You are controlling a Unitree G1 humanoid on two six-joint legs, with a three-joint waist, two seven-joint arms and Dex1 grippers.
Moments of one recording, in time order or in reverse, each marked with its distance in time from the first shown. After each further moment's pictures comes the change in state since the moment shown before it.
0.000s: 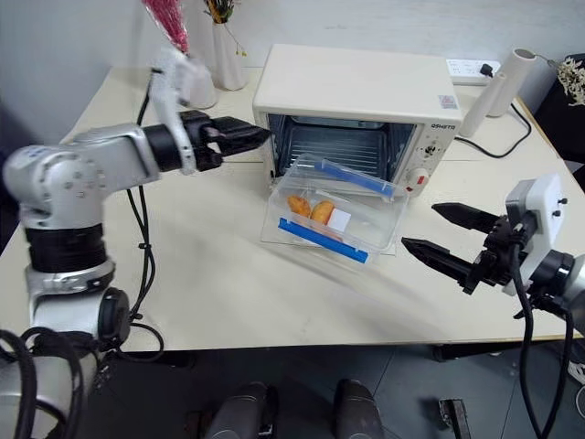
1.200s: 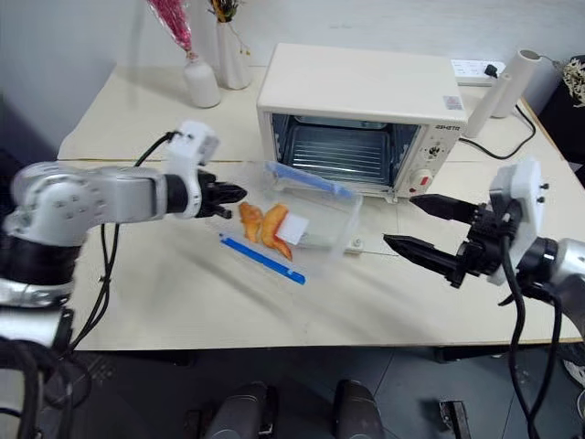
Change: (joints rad) left arm -0.032 0.122 -0.418 0.103 -0.295 0.014 0.620; right arm -0.111 0.021 0.045 -0.003 -0.026 0.030 0.031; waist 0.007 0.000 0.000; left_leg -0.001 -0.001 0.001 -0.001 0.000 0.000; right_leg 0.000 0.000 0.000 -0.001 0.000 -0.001
